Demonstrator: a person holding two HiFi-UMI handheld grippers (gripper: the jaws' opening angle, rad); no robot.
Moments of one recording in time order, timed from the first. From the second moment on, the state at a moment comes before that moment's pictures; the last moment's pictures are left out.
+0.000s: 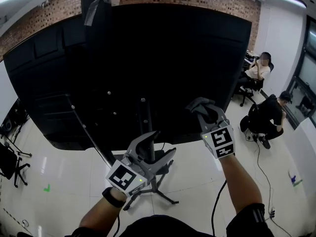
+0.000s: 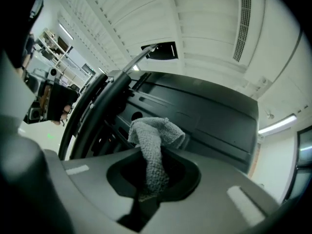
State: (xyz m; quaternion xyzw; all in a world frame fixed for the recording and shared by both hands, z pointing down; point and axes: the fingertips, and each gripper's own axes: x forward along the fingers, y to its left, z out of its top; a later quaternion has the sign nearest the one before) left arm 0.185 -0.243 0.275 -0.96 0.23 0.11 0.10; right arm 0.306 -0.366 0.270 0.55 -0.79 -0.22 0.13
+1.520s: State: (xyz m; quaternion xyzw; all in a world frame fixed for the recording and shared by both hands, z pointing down) left arm -0.215 -0.238 0.253 -0.90 0.38 0.12 0.15; right arm -0.238 -0.304 0.184 0.34 -0.78 -0.48 0.21
